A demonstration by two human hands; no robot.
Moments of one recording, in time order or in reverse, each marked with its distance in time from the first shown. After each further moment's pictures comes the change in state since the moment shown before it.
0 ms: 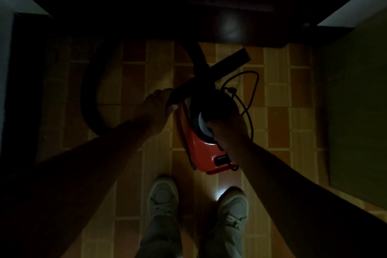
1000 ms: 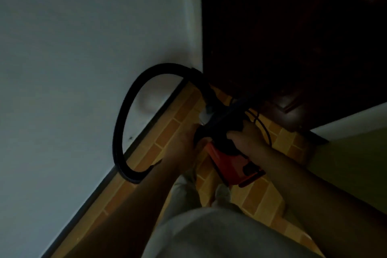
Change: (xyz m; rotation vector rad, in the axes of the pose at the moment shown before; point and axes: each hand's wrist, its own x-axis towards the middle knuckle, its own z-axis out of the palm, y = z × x) left_hand -0.547 0.373 -0.323 -0.354 0.494 -0.356; right_hand -0.547 -0.249 -0.155 -0.708 -0.458 -0.410
